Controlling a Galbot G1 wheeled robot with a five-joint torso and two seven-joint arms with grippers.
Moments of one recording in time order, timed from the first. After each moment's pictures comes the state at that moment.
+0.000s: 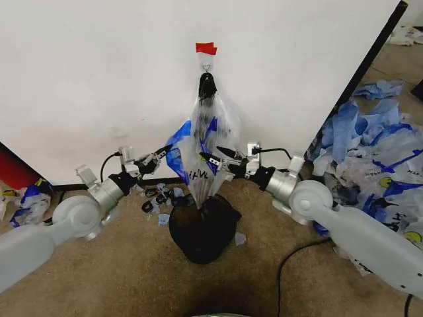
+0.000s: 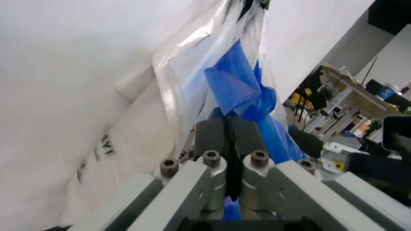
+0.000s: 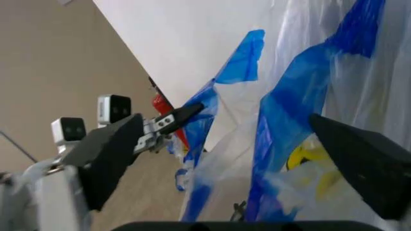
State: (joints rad) left arm 0.67 -0.38 0.21 -1.90 -1.61 -0.24 0.24; right arm -0.48 0.78 -0.29 1.85 1.38 -0.08 -0.27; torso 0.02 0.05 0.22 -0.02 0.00
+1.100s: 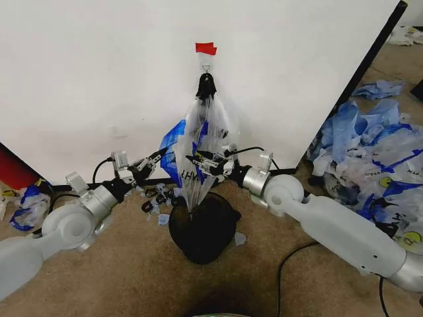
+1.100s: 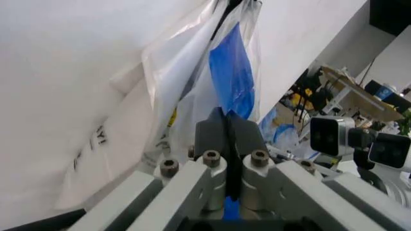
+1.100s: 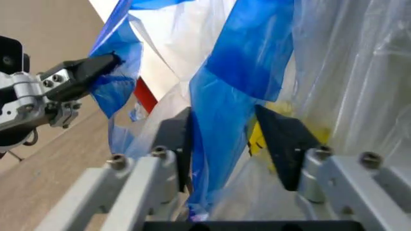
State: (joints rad) left arm 0.85 -0.35 0.06 -1.99 -1.58 -0.25 0.21; right arm -0.36 0.89 -0.45 1.74 1.22 -0.12 -0.13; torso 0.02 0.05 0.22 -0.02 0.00
